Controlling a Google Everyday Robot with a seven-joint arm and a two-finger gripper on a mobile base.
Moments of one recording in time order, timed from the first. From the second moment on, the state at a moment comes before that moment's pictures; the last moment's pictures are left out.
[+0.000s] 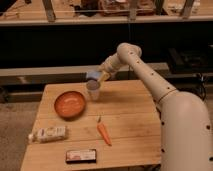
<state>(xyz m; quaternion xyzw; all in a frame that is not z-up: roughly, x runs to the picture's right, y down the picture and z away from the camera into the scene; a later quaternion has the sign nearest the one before) -0.018 -0.105 0.869 -0.17 -0.30 0.09 0.93</state>
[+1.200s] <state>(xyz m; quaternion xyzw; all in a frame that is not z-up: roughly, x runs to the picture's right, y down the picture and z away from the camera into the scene) -0.019 -0.106 0.874 -0.17 -0.30 0.08 0.94</state>
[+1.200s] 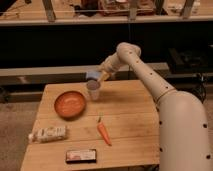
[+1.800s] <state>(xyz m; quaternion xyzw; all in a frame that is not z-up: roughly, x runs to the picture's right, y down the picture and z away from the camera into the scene) -0.019 -0.106 0.877 -0.17 -0.30 0.08 0.94</state>
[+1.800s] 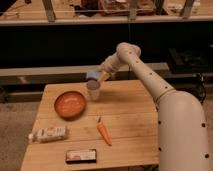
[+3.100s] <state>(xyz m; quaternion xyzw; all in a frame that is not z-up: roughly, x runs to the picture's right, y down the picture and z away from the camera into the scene) -0.019 -0.108 0.882 -0.17 -0.29 0.07 0.94</state>
